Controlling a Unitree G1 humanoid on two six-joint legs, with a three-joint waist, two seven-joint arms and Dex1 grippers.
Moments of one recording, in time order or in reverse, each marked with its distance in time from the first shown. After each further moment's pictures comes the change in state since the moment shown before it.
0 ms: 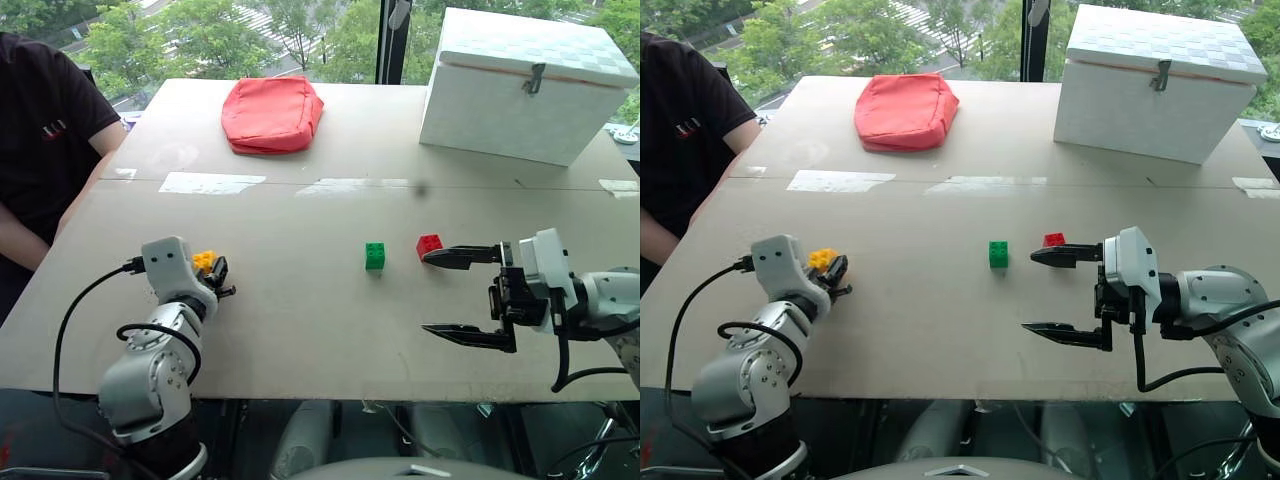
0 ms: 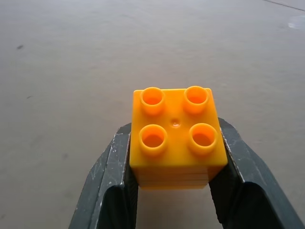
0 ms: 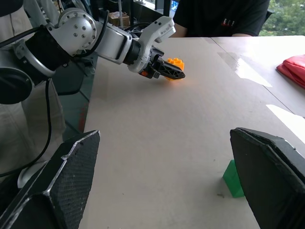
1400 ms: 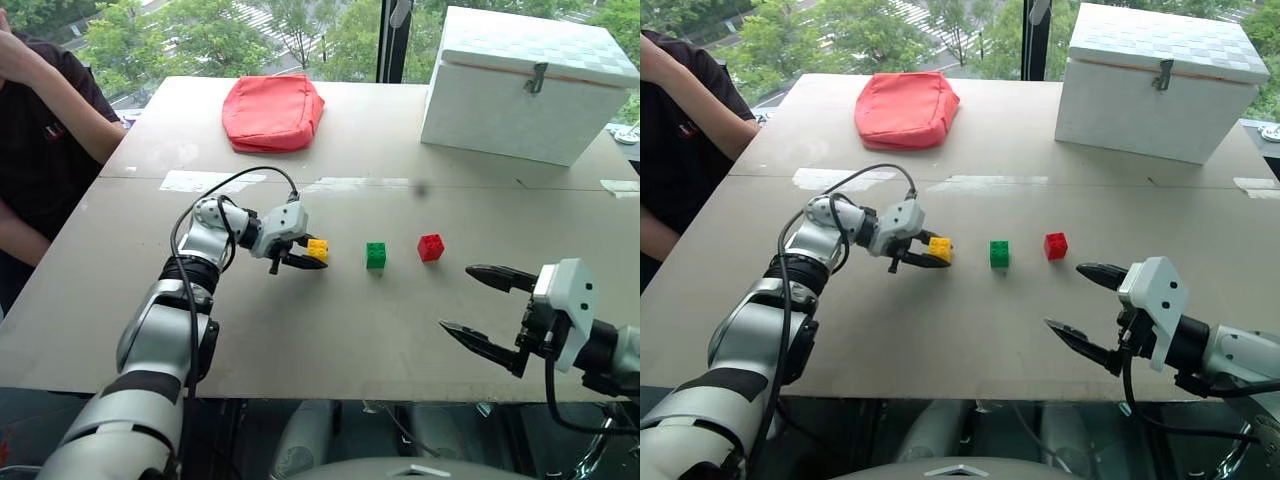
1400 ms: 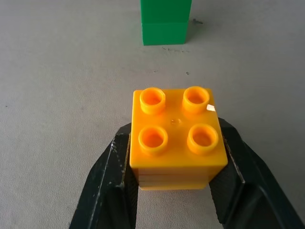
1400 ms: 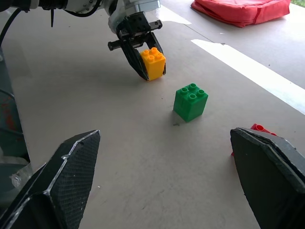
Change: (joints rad) left arm -0.845 0.178 -0.621 1.543 0.359 -1.312 -1.313; right arm 0.357 -0.008 -0.220 -0.280 0.016 0.152 -0.372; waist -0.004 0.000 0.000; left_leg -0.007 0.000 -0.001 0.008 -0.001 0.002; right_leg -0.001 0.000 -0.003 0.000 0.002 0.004
